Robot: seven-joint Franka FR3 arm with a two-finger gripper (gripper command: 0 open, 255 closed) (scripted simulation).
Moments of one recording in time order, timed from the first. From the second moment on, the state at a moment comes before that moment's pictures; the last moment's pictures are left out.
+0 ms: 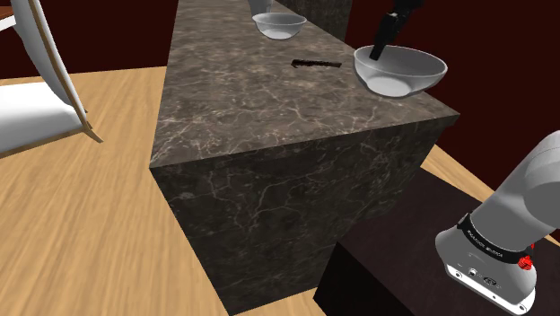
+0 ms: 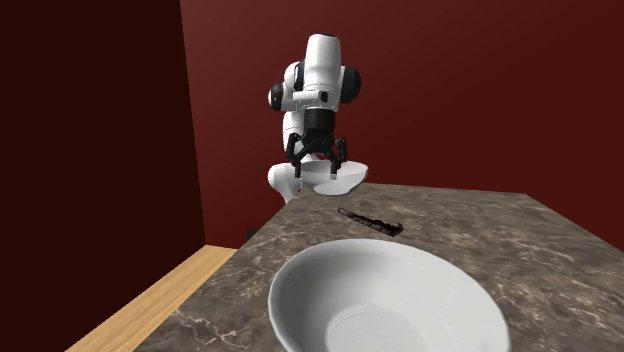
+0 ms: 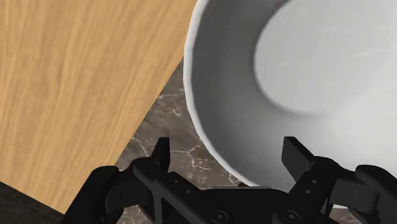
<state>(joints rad) 0.06 -0.59 0.00 -2.29 -0.11 1.91 -0.14</state>
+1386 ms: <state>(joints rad) 0.09 -0.32 0.06 -2.22 -0.27 2.28 -0.23</state>
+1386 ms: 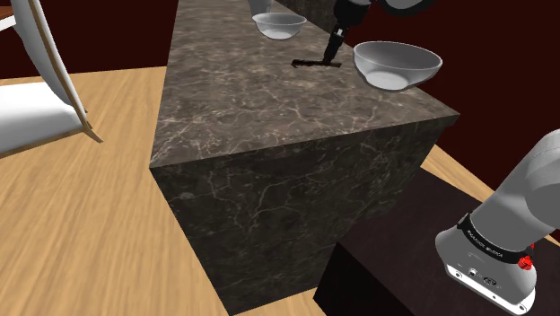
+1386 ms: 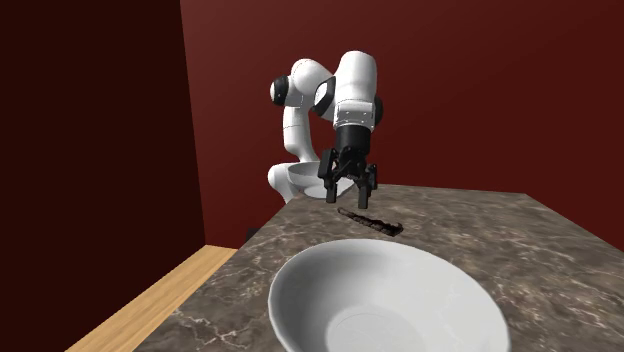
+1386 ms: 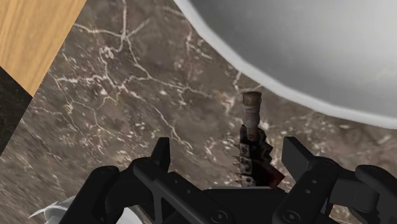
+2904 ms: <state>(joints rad) 0.18 -0.26 -0.14 -2.11 0.09 2.07 -0.61</state>
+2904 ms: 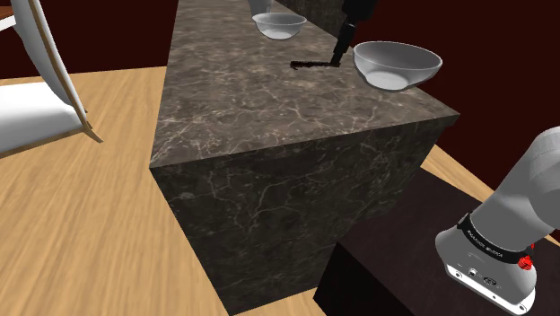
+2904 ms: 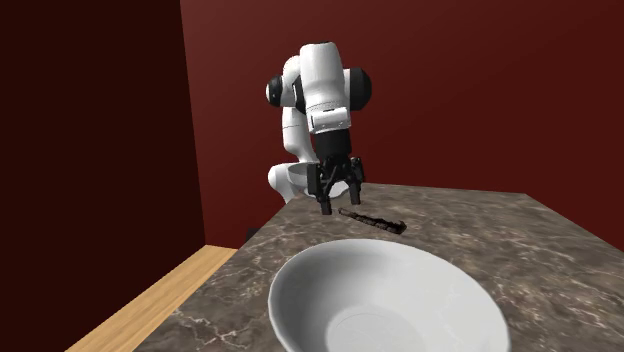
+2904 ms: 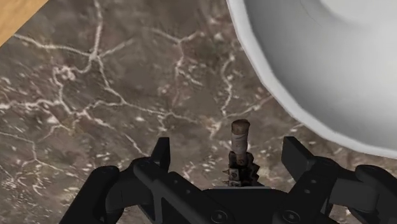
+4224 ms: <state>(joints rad) 0.19 -0.25 -0.14 -2.12 0.10 2.10 -0.62</state>
